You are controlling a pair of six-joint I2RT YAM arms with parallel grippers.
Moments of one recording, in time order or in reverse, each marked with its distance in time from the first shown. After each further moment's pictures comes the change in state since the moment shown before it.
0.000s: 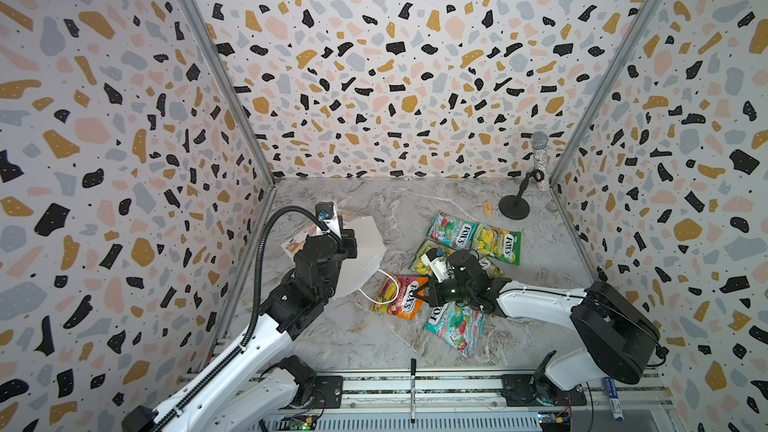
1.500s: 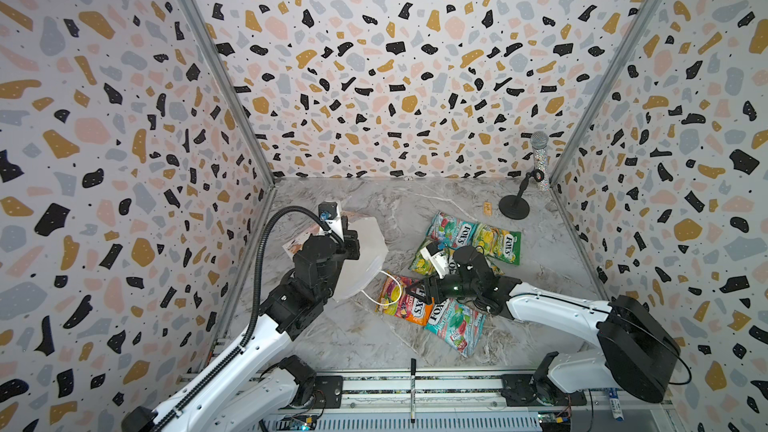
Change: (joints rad) left arm 0.000 -0.003 0.000 0.006 0.083 0.000; right arm 0.039 -0.101 0.042 -0.013 -0.023 -0.011
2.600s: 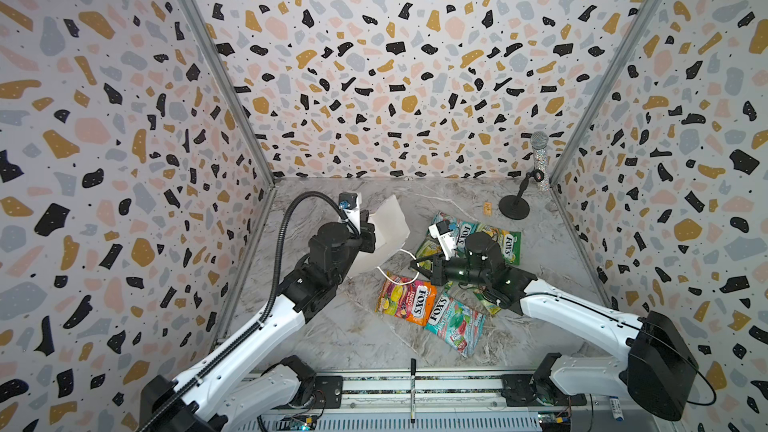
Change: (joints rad) left arm 0.000 0.183 0.081 0.078 0.179 -0.016; right arm -0.046 -0.147 0.098 -0.052 0.093 0.068
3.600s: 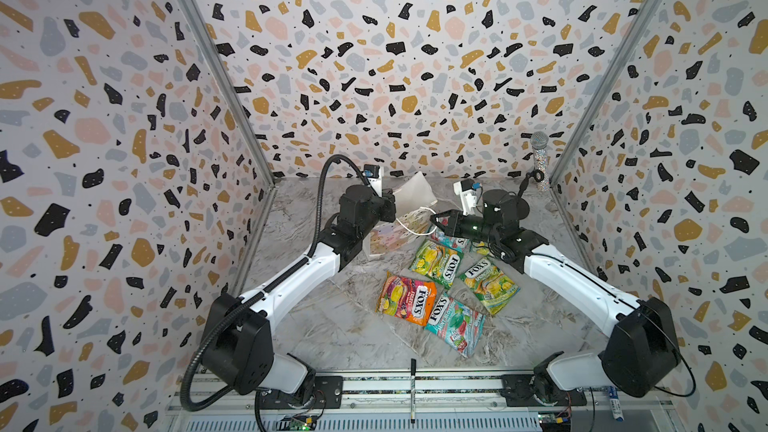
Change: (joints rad) left arm 0.119 0.432 0.244 0.131 0.248 -0.103; right arm -0.239 0.179 0.325 -0.179 -0.032 0.026
